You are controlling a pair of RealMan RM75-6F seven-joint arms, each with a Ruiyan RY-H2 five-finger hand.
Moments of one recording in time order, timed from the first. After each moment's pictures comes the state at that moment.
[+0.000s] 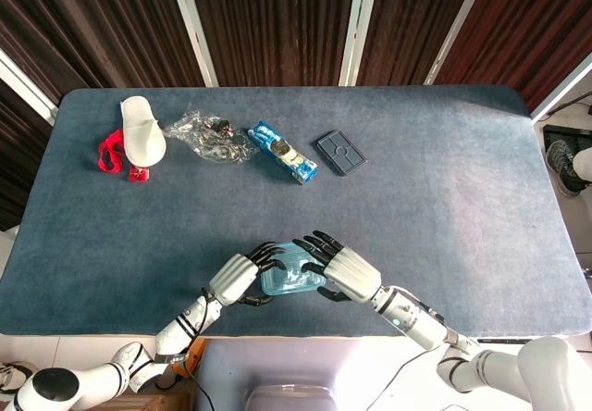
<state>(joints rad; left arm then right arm) -0.71 -1.95 0.07 -0.84 1.68 1.15 -0.50 0.68 -1.73 -0.06 -1.05 -1.78 1.27 0.18</state>
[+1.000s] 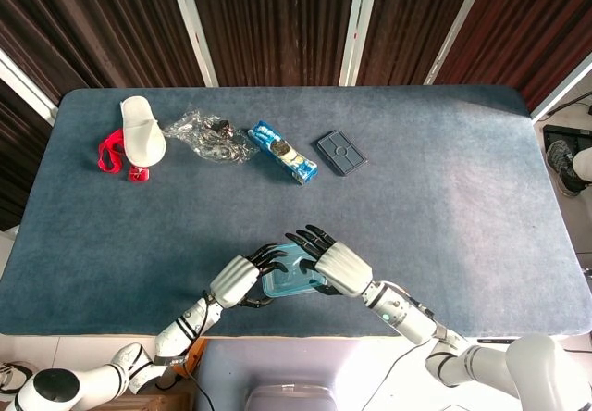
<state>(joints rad) -0.70 -1.95 0.08 -0.84 1.69 1.18 -0.49 0.70 -1.78 -0.02 -1.01 -1.76 1.25 0.15</state>
